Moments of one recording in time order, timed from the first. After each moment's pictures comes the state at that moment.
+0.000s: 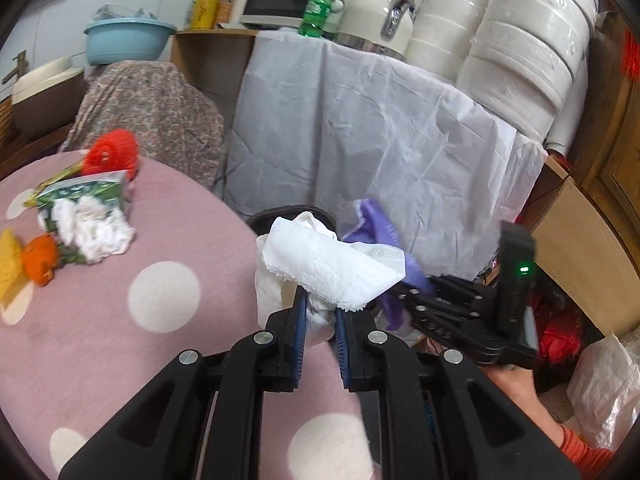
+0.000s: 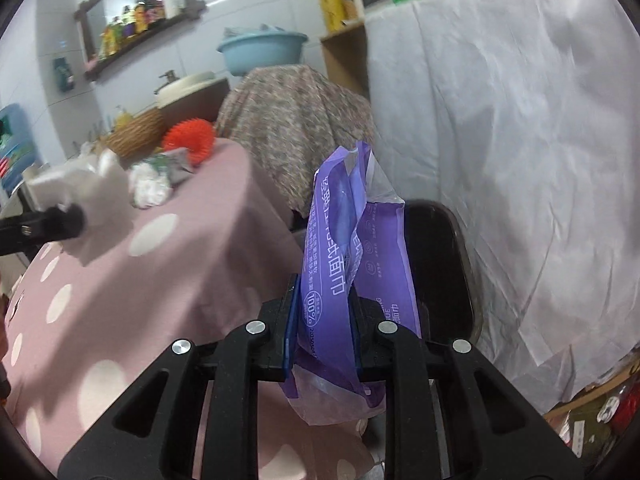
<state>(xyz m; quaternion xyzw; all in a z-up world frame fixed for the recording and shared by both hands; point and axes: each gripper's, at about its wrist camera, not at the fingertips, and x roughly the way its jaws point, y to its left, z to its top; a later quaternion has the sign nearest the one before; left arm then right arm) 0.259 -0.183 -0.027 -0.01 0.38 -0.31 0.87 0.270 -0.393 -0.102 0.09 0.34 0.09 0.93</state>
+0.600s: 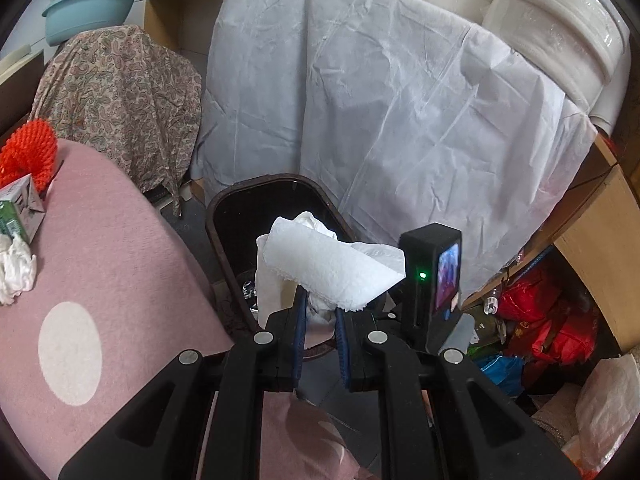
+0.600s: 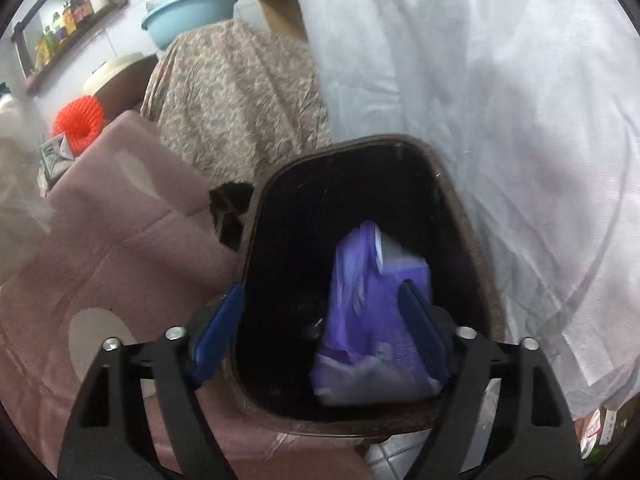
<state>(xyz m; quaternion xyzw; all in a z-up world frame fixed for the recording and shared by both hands) 0.320 -0.269 -0.069 0.03 0.45 -0.31 0.84 0.363 -0.426 -0.209 0.14 0.39 0.04 0.91</state>
